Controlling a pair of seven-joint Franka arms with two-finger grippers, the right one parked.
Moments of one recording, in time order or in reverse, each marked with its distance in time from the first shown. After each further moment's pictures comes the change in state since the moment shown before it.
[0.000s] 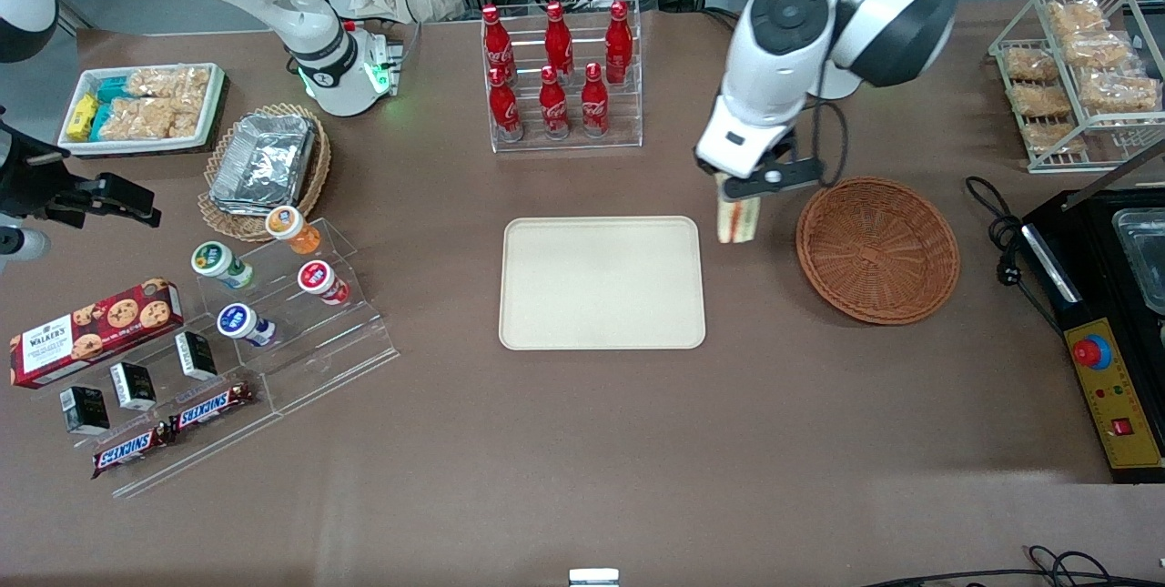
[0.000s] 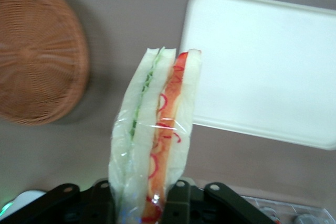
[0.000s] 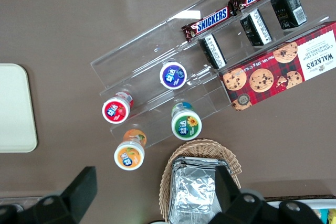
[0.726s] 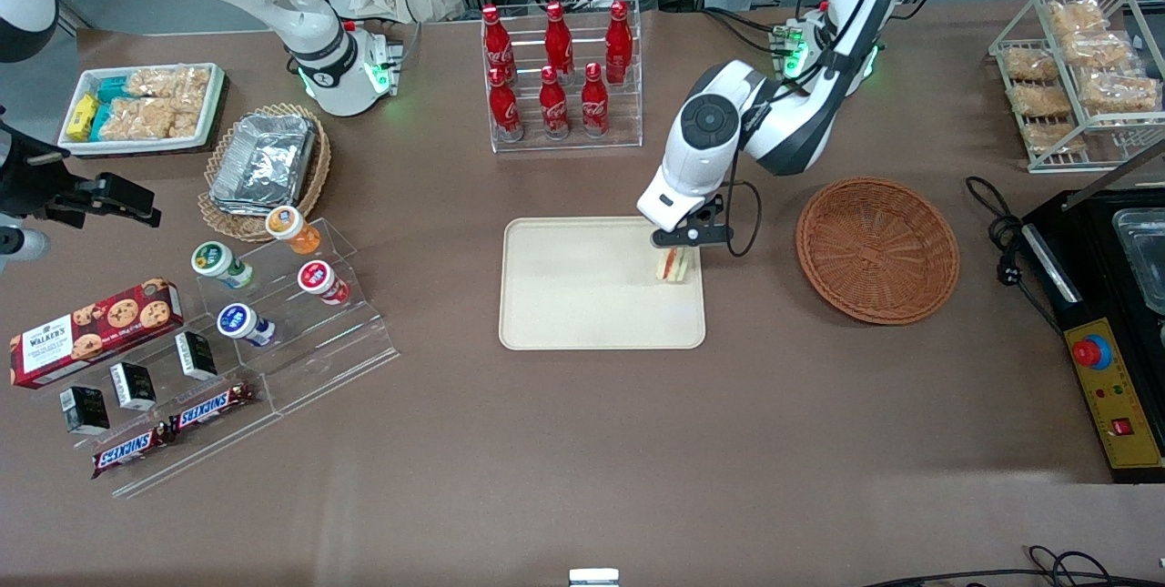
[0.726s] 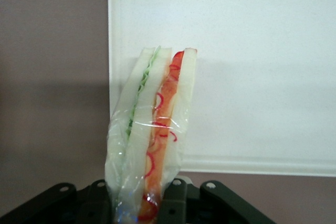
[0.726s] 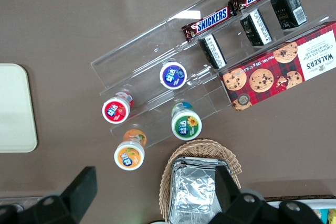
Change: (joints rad) arm -0.073 0.261 0.008 -0.209 -0.020 0.541 0.059
